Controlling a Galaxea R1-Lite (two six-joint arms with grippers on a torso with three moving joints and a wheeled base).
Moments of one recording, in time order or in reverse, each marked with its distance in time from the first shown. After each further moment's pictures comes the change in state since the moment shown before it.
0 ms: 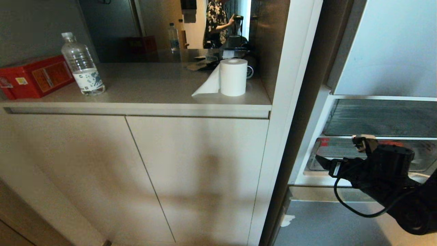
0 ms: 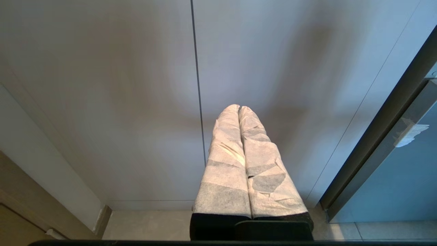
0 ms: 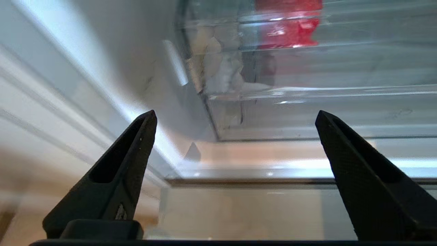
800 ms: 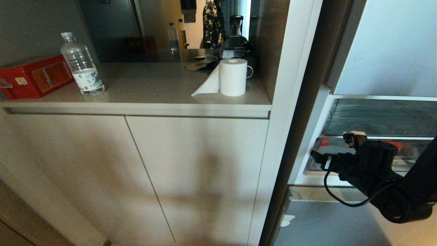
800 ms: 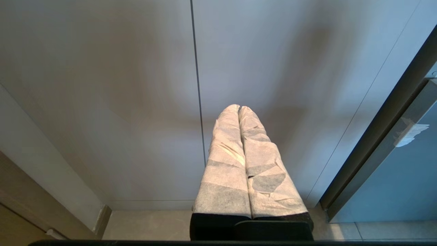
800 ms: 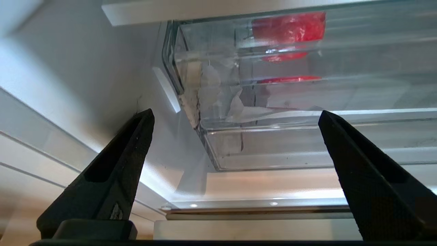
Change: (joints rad) left arm 0.000 0.000 0.000 0.000 0.000 0.000; right arm 0.028 0.087 -0.120 0.003 -0.037 0.012
